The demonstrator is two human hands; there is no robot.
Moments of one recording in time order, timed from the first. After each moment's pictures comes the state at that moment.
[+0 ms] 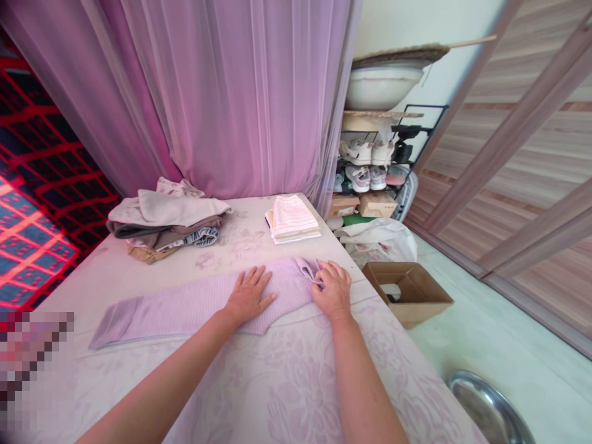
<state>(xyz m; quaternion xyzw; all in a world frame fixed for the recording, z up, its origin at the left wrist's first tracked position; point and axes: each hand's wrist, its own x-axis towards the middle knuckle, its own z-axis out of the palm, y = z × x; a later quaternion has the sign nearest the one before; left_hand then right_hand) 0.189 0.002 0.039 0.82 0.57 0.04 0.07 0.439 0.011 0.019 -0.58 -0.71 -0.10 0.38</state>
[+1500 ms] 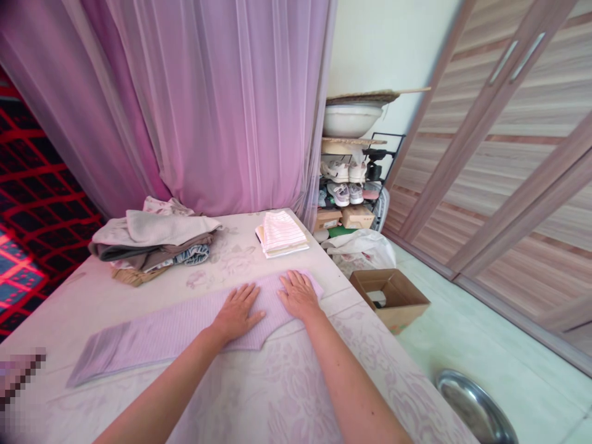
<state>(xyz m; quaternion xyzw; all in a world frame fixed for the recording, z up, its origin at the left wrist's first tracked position) 0.170 0.000 0.039 0.84 0.53 0.04 0.08 0.383 0.030 0.033 -0.61 -0.79 0.03 0.08</state>
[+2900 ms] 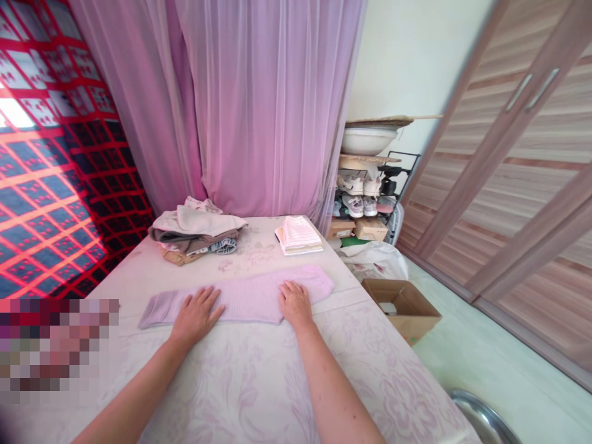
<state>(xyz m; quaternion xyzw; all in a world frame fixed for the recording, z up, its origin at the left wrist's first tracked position) 0.039 -0.076 0.033 0.71 0.70 0.07 -0.05 0.323 -0.020 0.019 -0.59 -0.78 0.01 0.20</state>
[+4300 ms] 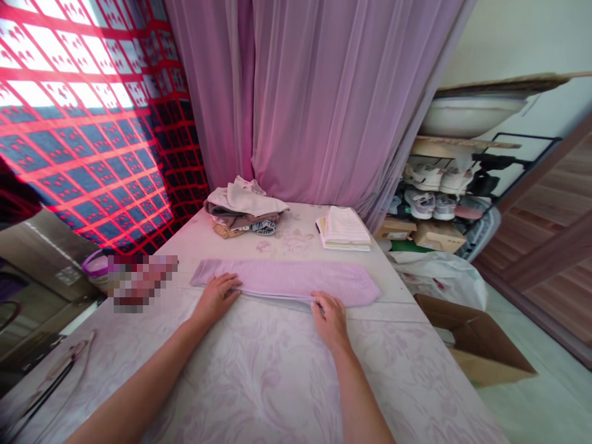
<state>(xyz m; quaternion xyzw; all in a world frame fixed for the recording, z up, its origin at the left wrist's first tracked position) 0.014 -0.118 0.027 0.68 0.70 0.22 0.04 0.341 -0.053 0.000 -0.50 -0.77 0.15 0.37</state>
